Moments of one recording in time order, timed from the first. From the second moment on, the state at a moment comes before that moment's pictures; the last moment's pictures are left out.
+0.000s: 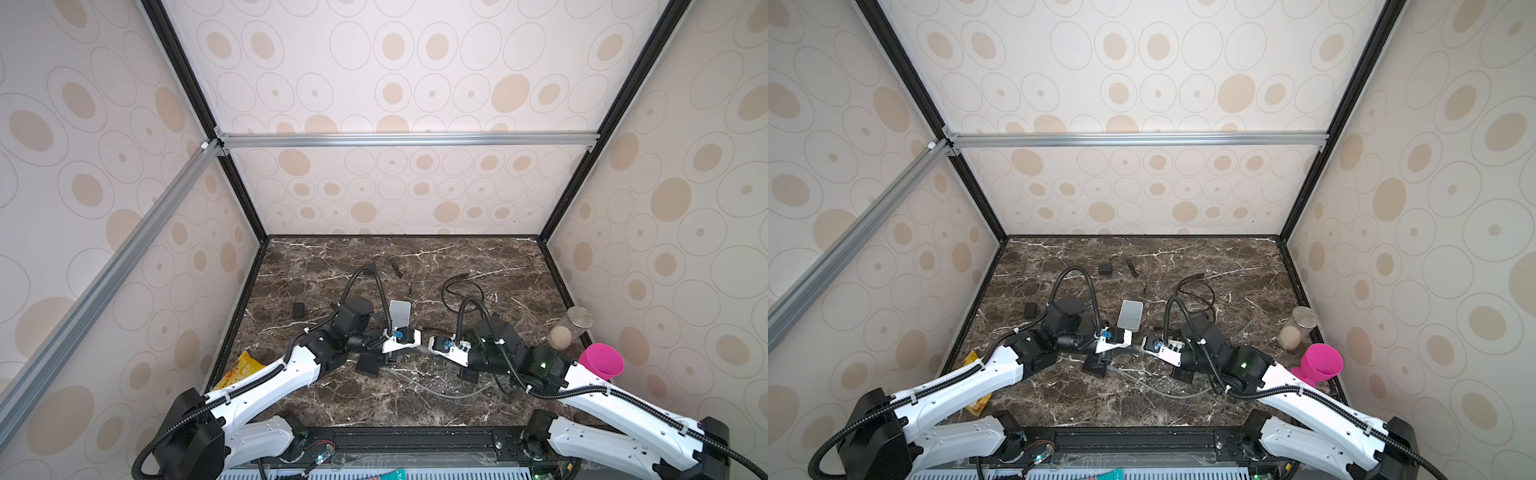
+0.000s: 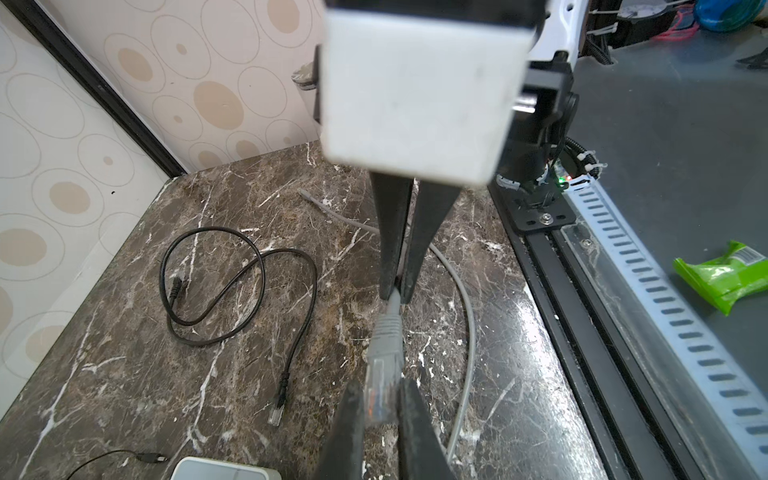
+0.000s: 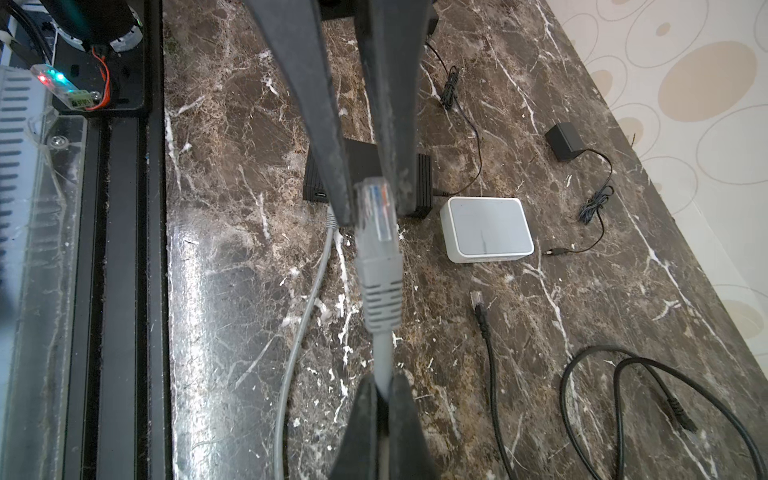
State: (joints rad) left arm -0.74 1.15 0.73 -0.12 0.69 0.63; right arm 0.87 0.90 0.72 -0.52 -0.15 -0.48
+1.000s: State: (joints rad) left arm -0.75 1.10 0.74 -0.17 0.71 0.65; right arm 0.84 0.98 0.84 -0.59 -0.36 -0.36
